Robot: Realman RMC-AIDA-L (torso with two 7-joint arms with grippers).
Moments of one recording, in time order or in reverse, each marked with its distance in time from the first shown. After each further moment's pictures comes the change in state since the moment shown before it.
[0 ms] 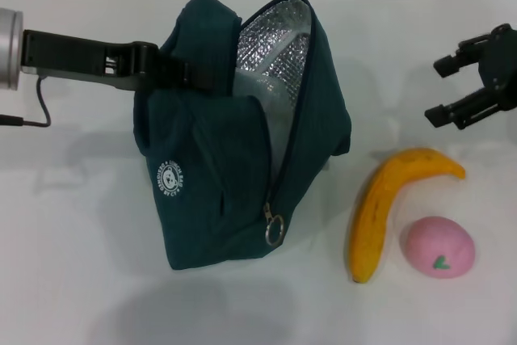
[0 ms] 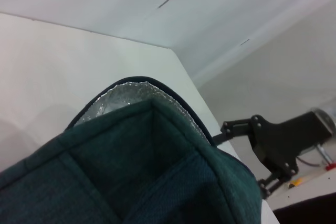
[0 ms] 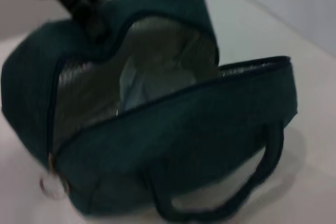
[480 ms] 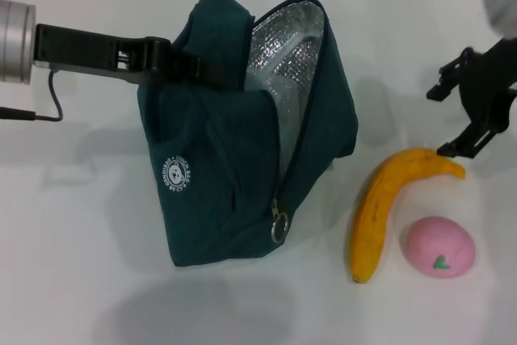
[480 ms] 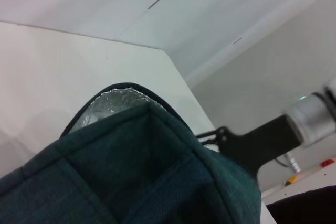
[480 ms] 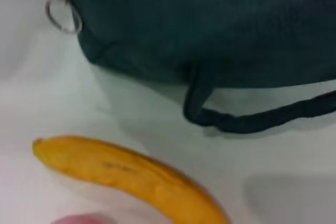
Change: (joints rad) left arm -0.019 -0.012 0.000 0.000 0.000 -0.005 0.012; right arm 0.179 0.075 -0.136 0.048 -0.382 0.016 -0.166
